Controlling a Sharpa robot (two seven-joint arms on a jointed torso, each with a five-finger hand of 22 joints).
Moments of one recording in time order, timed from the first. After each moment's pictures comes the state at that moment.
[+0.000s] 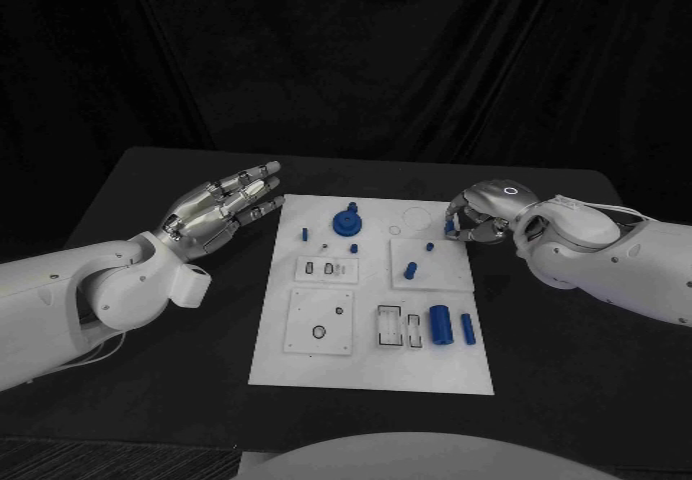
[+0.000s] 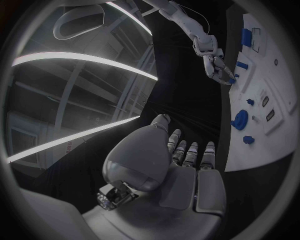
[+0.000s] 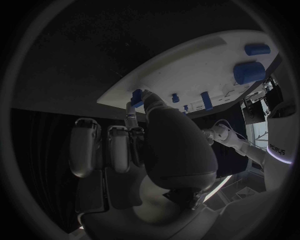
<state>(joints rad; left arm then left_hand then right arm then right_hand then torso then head) 1.26 -1.02 -0.21 1.55 -0.07 0.18 0.57 1.49 0.27 -0.13 0.20 0.58 0.33 0.06 0.05 0.03 0.01 0.03 0.09 0.01 0.01 0.09 0.01 0.01 0.13 0.00 0.21 0.01 0.01 1.26 -0.89 -0.21 1.37 -1.67 -0.42 -0.10 1.39 -0.10 0.11 0.21 0.34 0.96 0.06 0.24 0.37 1.46 -0.02 1.55 1.30 1.47 -0.09 1.54 1.30 0.07 1.46 0.02 1.42 1.30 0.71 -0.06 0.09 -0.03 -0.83</state>
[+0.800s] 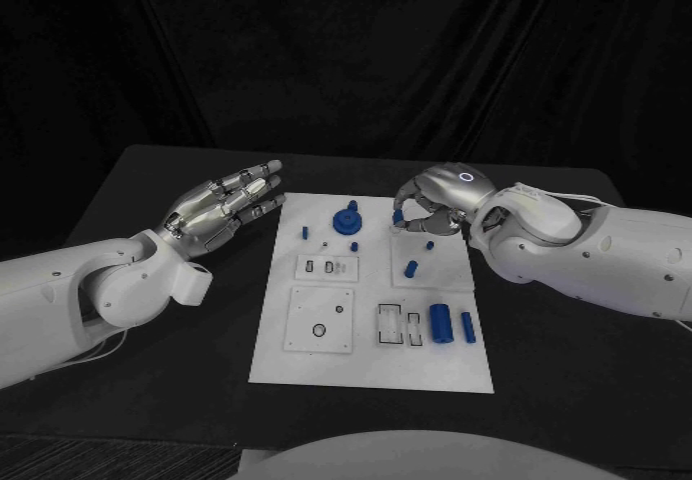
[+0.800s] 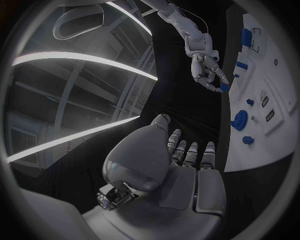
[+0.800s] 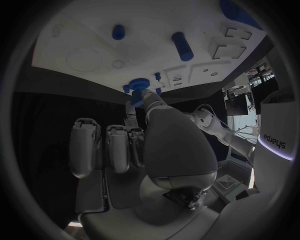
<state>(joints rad) 1.26 -1.02 -0.21 1.55 -0.07 0.19 0.57 1.49 0.27 -0.13 0.20 0.58 0.33 0.06 0.05 0.03 0.01 0.04 0.09 0.01 0.01 0.09 0.01 0.01 0.13 0.00 0.21 0.01 0.01 1.32 -0.80 -0.21 1.52 -1.68 -0.48 -0.11 1.39 -0.10 0.10 0.20 0.32 0.98 0.07 0.25 0.37 1.47 -0.01 1.55 1.30 1.46 -0.08 1.52 1.30 0.07 1.47 0.03 1.42 1.30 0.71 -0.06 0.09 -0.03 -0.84</state>
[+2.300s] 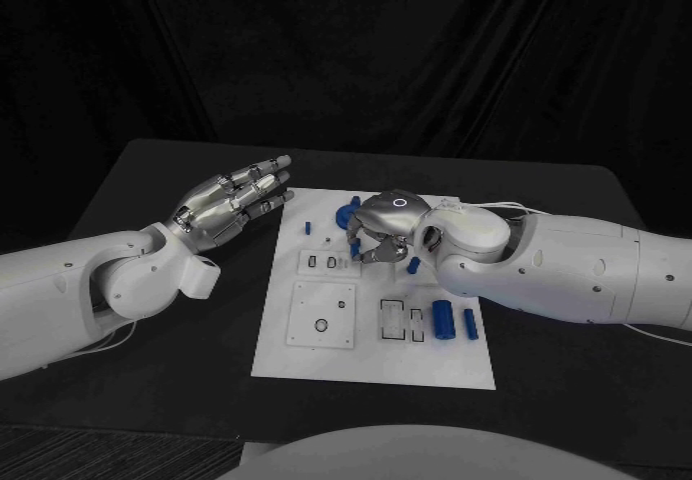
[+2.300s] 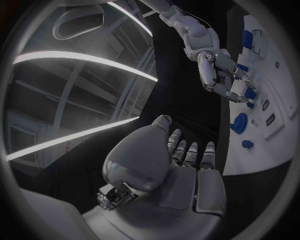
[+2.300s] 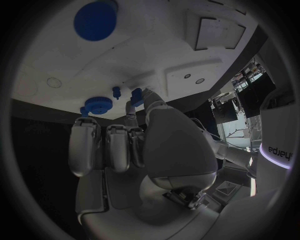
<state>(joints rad) 1.26 -1.00 -0.21 1.54 -0.07 0.19 0.56 1.49 0.27 -0.08 0.18 0.58 0.33 0.06 0.05 0.03 0.01 0.04 0.09 0.01 0.01 0.09 0.01 0.01 0.13 0.00 0.21 0.01 0.01 1.28 -0.62 -0.21 1.52 -1.74 -0.28 -0.19 1.39 -0.10 0.09 0.19 0.30 0.99 0.07 0.25 0.37 1.47 -0.01 1.55 1.30 1.46 -0.08 1.51 1.30 0.07 1.47 0.03 1.40 1.30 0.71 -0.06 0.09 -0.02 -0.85</state>
